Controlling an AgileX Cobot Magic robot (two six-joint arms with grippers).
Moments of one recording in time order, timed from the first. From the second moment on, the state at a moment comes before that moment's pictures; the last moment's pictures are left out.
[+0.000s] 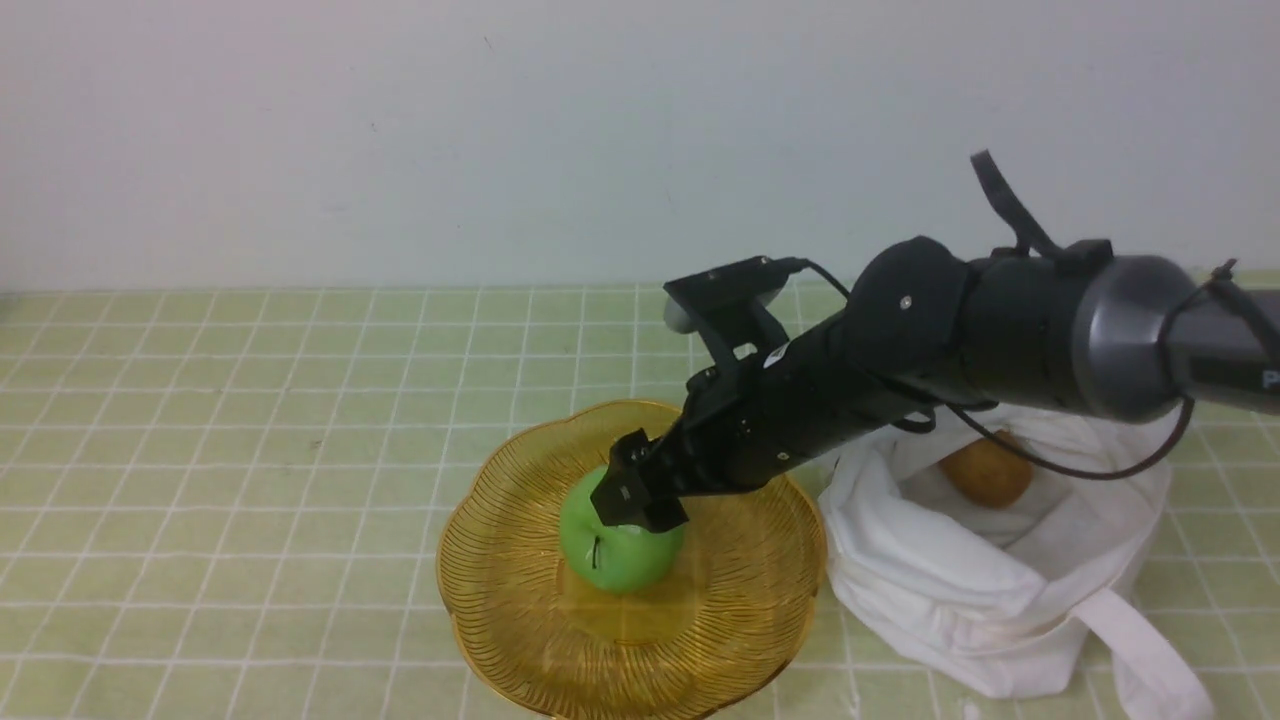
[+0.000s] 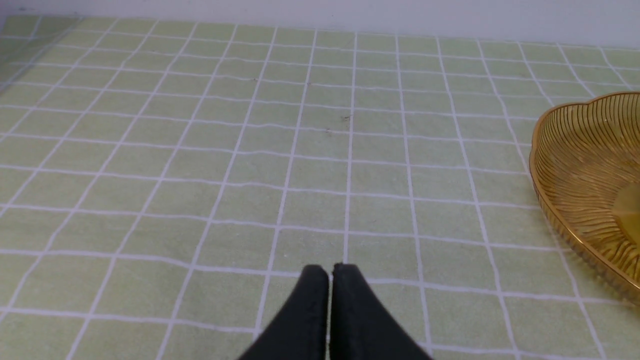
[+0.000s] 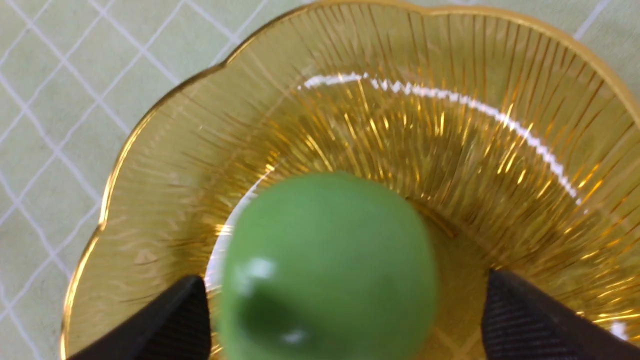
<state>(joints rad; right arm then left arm) 0.57 1.93 -1.30 0.75 0.59 -0.64 0.01 -0.01 0.03 0.03 0.39 -0.10</state>
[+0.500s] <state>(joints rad) 0.49 1.73 -1.37 0.67 0.88 -0.61 0.01 -0.01 0.03 0.03 0.39 -0.10</state>
